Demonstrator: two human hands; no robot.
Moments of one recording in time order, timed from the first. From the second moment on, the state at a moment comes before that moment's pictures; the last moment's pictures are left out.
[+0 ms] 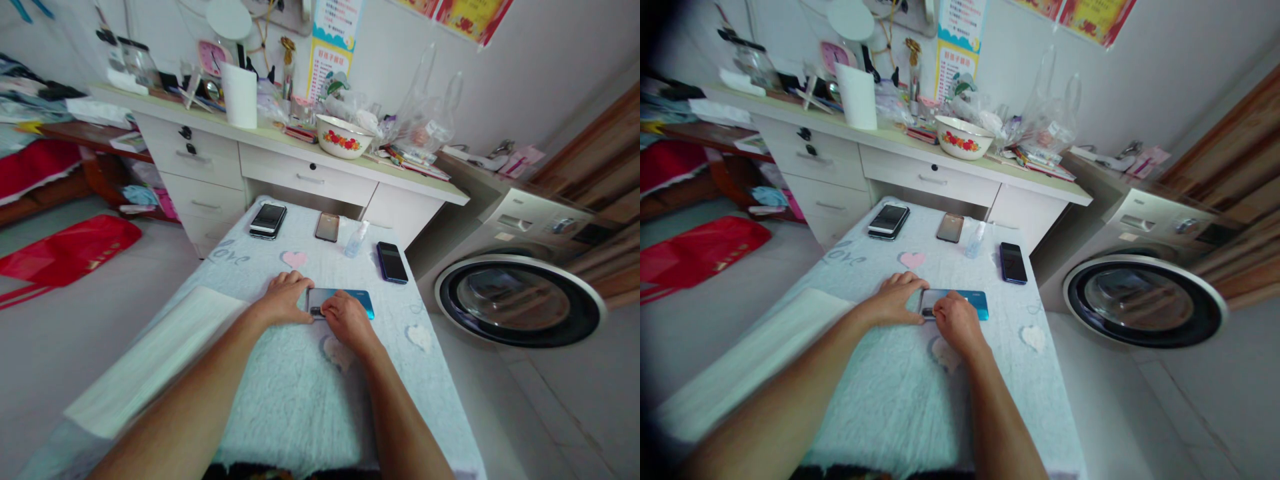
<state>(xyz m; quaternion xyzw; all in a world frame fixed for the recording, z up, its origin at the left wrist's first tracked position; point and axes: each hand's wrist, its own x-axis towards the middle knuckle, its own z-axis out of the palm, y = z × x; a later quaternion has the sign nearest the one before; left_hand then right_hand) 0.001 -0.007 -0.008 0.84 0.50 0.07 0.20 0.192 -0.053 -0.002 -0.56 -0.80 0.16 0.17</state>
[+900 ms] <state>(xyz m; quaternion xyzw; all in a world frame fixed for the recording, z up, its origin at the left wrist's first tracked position) 0.001 -0.007 -0.008 0.84 0.50 0.08 0.19 0.191 -0.054 -0.004 -0.55 -0.80 0.15 0.17</state>
